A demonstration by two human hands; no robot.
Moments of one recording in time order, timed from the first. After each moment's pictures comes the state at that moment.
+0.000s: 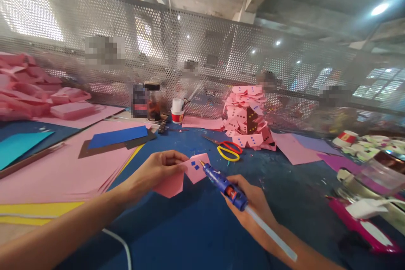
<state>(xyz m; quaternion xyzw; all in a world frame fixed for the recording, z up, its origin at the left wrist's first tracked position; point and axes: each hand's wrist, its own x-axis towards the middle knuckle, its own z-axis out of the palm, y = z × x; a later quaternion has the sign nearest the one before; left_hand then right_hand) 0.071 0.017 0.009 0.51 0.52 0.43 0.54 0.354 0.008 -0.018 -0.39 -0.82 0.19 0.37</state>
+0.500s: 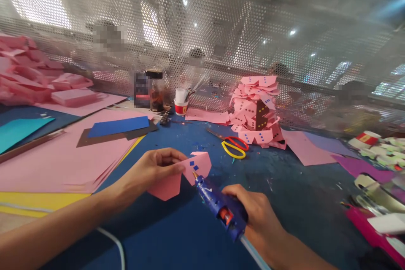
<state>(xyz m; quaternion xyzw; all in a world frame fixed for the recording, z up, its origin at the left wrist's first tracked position) 0.065 0.009 -0.005 0.52 0.52 0.43 0.52 0.350 0.005 -0.010 -0.31 -0.87 0.21 0.31</state>
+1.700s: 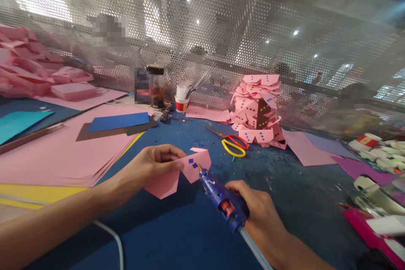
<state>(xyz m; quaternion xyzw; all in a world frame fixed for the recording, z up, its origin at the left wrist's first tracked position) 0.063 0.009 -0.009 0.48 0.50 0.45 0.56 0.358 0.004 -0.013 -0.35 -0.87 0.19 0.28</state>
